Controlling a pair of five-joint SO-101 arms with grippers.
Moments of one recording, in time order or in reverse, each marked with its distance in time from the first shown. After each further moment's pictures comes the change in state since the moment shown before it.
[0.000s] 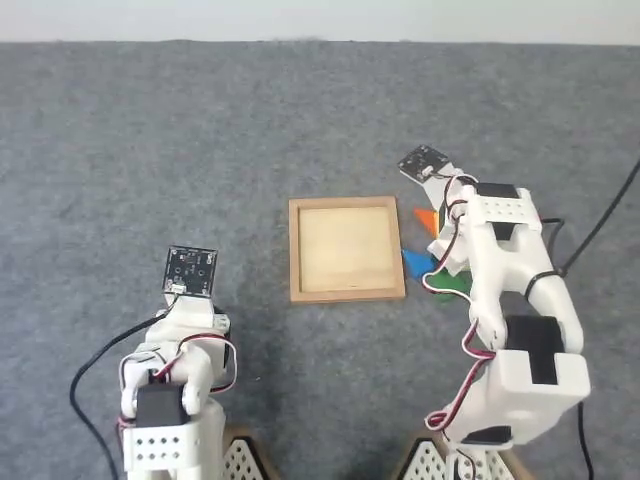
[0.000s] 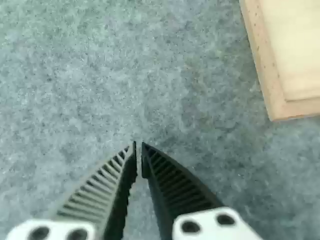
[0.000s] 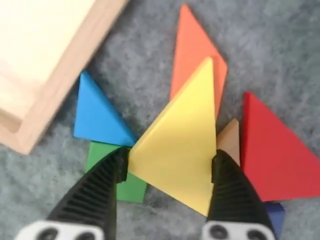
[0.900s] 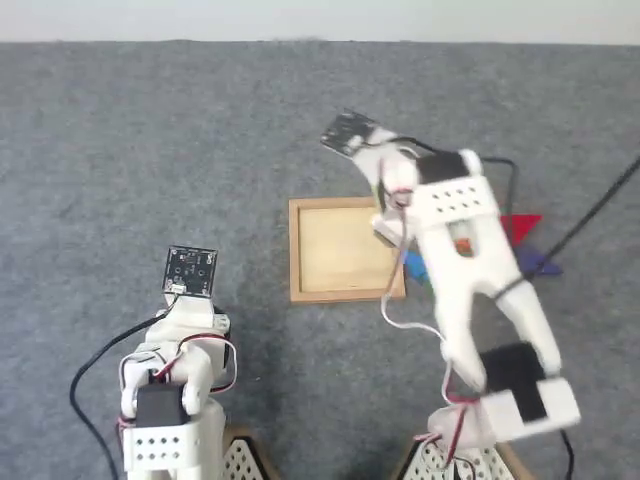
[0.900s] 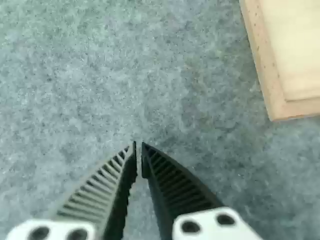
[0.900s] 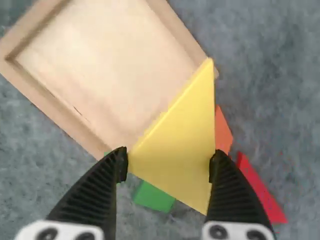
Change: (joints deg) left arm 0.0 0.0 0.0 0.0 0.0; right arm -18.5 -7.1 -19.6 18.4 -4.3
